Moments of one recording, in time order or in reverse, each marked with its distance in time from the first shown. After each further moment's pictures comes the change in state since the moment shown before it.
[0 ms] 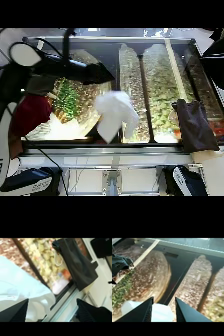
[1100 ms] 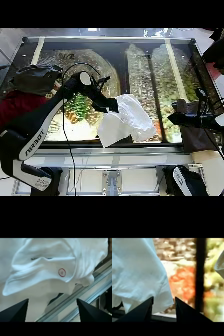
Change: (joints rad) left arm -0.129 -0.323 -0.130 0.144 -0.072 -0.151; right arm 0.000 -0.014 -0.796 -0.312 -0.161 0.148
